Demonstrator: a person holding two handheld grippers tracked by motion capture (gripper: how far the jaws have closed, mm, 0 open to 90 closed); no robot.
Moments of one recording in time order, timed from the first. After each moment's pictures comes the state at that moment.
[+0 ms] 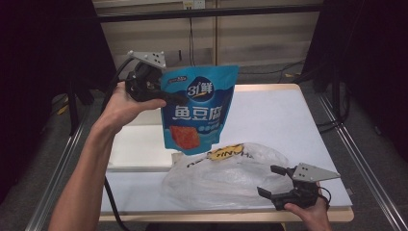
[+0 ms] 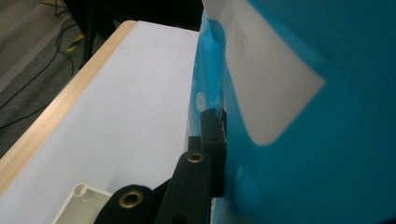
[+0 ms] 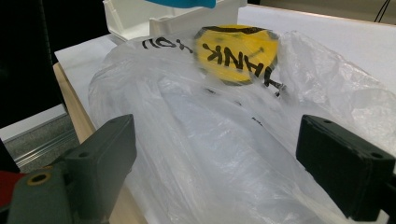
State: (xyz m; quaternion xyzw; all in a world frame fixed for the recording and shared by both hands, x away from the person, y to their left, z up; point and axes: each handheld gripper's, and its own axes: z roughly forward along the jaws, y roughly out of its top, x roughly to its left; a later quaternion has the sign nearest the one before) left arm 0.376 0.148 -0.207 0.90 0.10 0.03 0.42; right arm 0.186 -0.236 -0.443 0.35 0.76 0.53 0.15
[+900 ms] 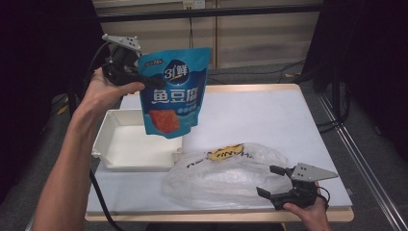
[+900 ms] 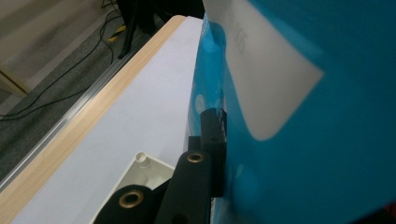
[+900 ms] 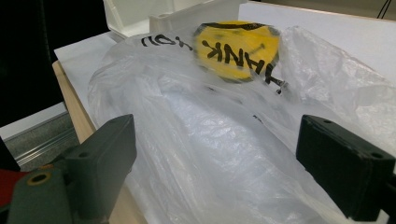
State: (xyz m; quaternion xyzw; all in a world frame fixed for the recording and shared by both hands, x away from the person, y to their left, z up) left arm 0.412 0.196 -0.198 0.89 0.17 0.06 0.42; right arm 0.188 -0.235 -0.445 0.35 0.76 0.53 0.14
